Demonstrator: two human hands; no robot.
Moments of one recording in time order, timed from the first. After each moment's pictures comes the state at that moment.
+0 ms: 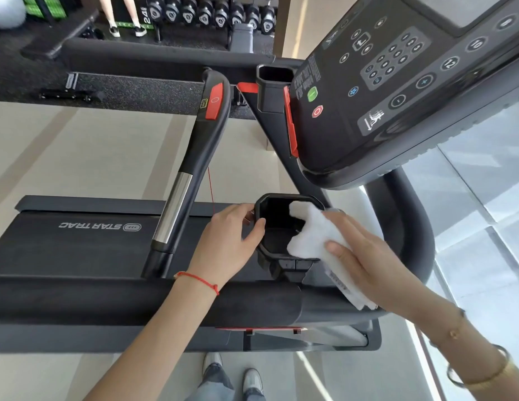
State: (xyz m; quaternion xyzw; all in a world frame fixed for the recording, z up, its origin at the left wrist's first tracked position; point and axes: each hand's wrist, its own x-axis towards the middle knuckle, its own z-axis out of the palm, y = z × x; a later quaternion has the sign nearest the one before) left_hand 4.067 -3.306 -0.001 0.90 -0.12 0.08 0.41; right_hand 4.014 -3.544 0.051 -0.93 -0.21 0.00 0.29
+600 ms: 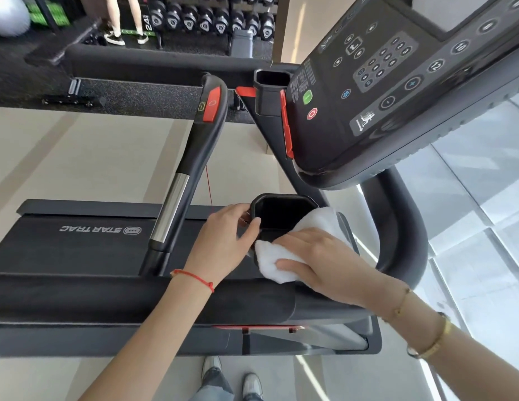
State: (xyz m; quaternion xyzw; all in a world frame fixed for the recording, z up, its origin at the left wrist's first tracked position) left_hand 4.065 -3.306 0.002 0.90 -0.12 0.08 0.41; right_hand 4.027 -3.511 0.046 -0.93 -0.33 0.03 0.14
